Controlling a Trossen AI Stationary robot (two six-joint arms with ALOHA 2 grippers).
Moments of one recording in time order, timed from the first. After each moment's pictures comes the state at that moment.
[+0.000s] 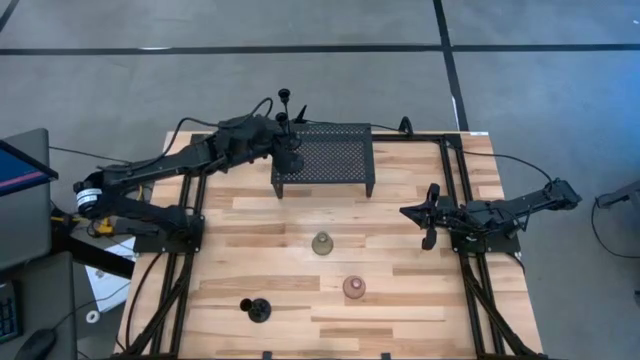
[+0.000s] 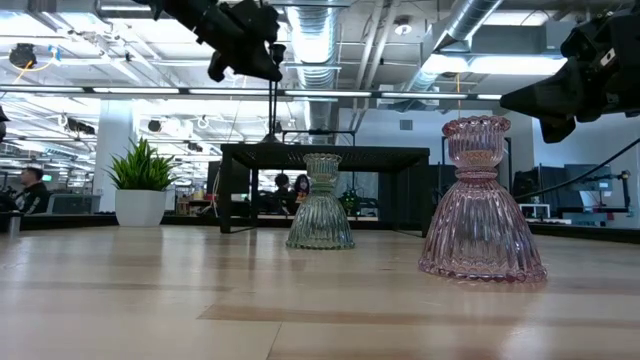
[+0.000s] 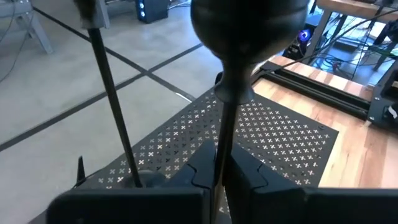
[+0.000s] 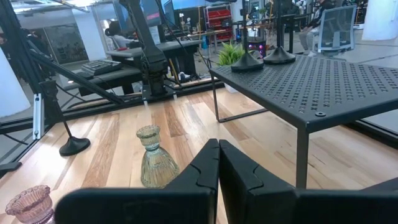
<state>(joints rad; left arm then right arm) 0.40 1.05 0.99 -0.13 -0.24 -0.10 0.31 0.14 0.01 0.07 0.55 0.17</state>
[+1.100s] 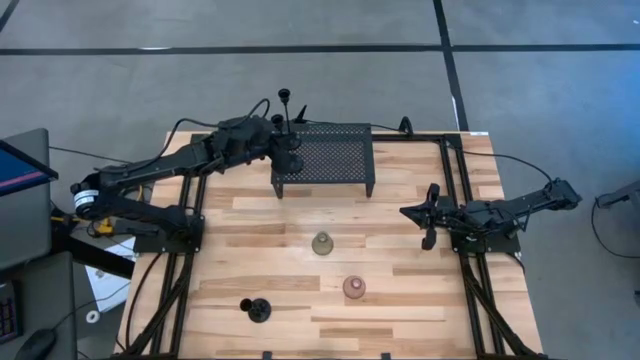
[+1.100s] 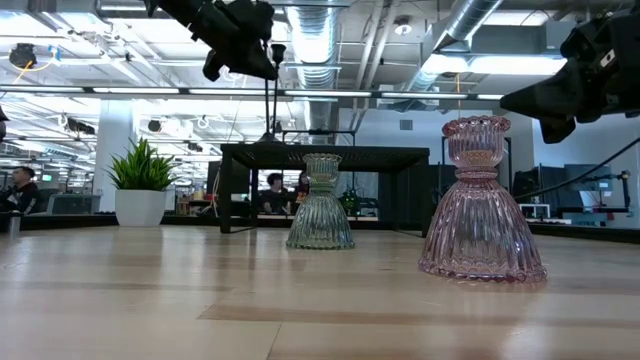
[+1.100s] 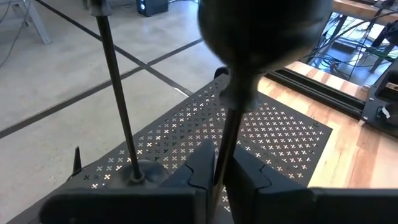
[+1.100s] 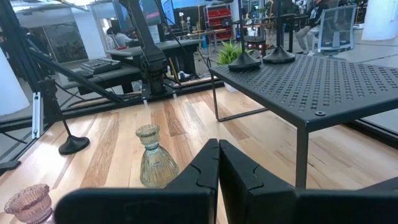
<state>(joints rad) 0.39 1.02 0.99 -0.18 -0.24 -0.14 0.31 0.14 0.01 0.07 0.55 0.17</state>
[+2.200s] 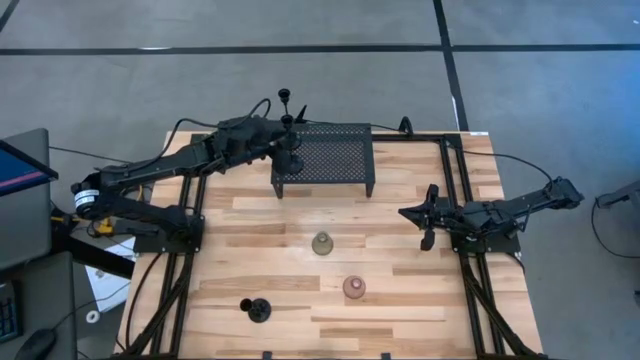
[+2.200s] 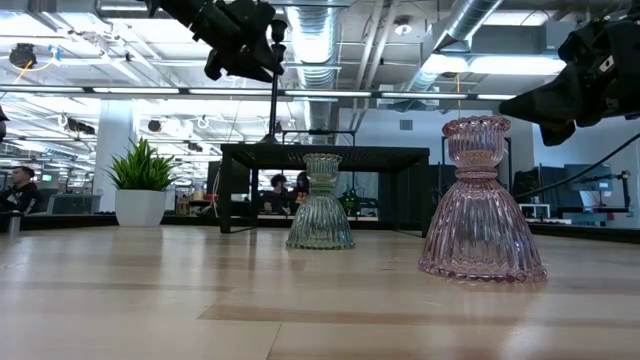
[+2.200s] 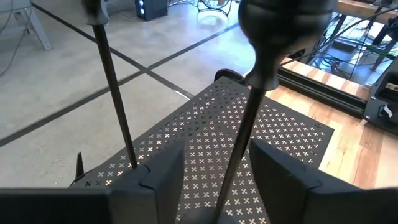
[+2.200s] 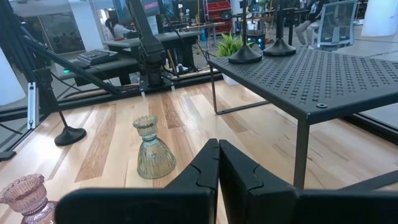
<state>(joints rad) 0.39 1.02 0.99 -0.16 -0.24 -0.11 0.31 0.18 0.01 0.07 0.55 0.17</state>
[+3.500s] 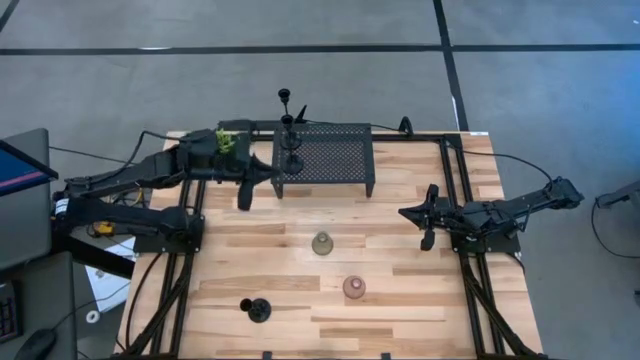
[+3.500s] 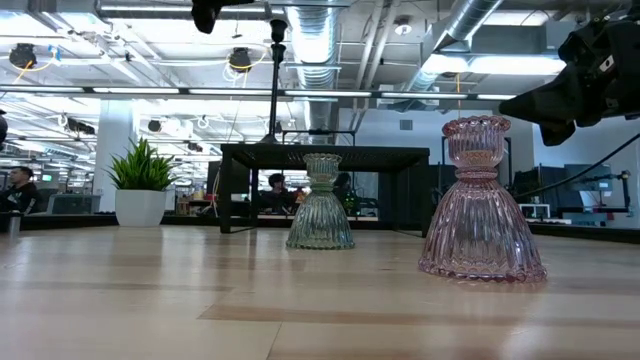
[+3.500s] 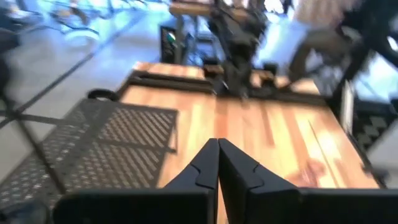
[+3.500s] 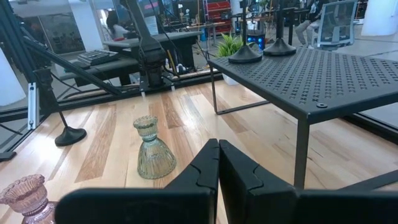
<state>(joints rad) 0.21 0.76 0.99 -0.34 0.14 0.03 0.31 0.18 0.01 0.07 0.55 0.18</state>
